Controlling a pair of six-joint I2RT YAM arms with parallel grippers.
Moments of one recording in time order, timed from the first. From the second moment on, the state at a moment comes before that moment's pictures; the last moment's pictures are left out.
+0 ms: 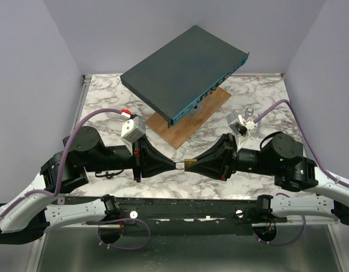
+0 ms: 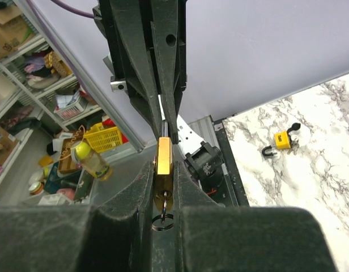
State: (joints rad) left arm -1.12 0.81 1.35 -0.59 0.37 -0.38; right arm 1.30 0.86 1.15 -0.17 -0.14 0.41
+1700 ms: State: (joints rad) left arm -1.24 0.78 1.24 -0.43 0.16 -0.50; right arm 1.30 0.88 1.14 -0.14 -0.12 0.47
